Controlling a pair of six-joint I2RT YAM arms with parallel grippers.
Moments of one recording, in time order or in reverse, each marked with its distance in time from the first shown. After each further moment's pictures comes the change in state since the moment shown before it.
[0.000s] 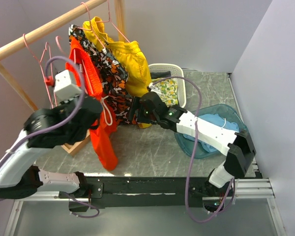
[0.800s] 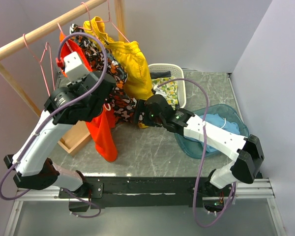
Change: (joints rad) left arm 0.243 0.237 0.188 -0.003 0.001 0.068; right arm 0.000 -0.116 -0.080 -0.031 -0.008 -0.023
